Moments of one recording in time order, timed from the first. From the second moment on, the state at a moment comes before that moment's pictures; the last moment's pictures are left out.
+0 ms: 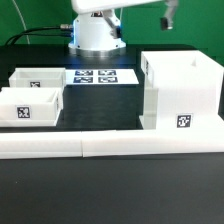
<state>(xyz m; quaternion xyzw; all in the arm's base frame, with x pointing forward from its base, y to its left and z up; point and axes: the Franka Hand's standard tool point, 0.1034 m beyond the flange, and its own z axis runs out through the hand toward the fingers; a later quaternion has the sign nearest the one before) 0.540 0.031 0.146 -1.00 -0.02 0.01 0.07</state>
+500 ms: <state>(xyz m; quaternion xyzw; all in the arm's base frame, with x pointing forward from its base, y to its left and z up) 0.519 -0.010 0.123 -1.00 -0.03 0.00 0.05</state>
